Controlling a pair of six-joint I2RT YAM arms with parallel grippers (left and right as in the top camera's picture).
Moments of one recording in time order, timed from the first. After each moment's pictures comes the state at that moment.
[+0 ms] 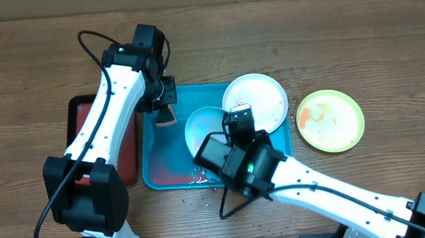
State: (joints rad) left arm -0.22 1.86 1.63 -1.21 0.03 -0.32; right arm 1.05 1.52 1.21 -1.03 0.72 0.78
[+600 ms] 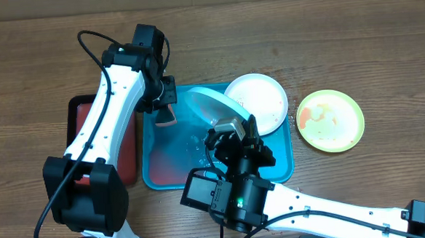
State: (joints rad) left arm -0.22 1.86 1.63 -1.21 0.03 -0.32; right arm 1.25 1.52 1.21 -1.06 1.42 0.79
